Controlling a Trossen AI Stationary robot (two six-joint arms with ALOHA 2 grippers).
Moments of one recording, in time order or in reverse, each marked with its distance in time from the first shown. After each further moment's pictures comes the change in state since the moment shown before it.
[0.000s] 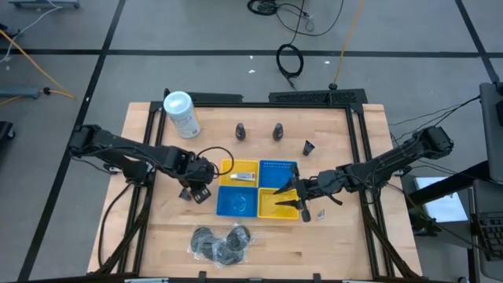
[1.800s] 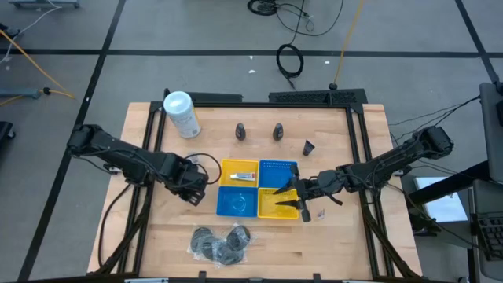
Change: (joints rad) left arm -0.098 -0.001 0.000 -0.199 0.112 -0.457; right arm 0.000 0.000 0.000 0.002 0.000 -0.001
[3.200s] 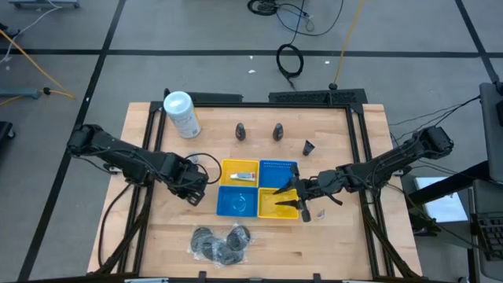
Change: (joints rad) left arm 0.000 0.001 0.000 -0.005 0.005 0.024; right arm 0.000 0.000 0.000 -0.001 0.000 0.002
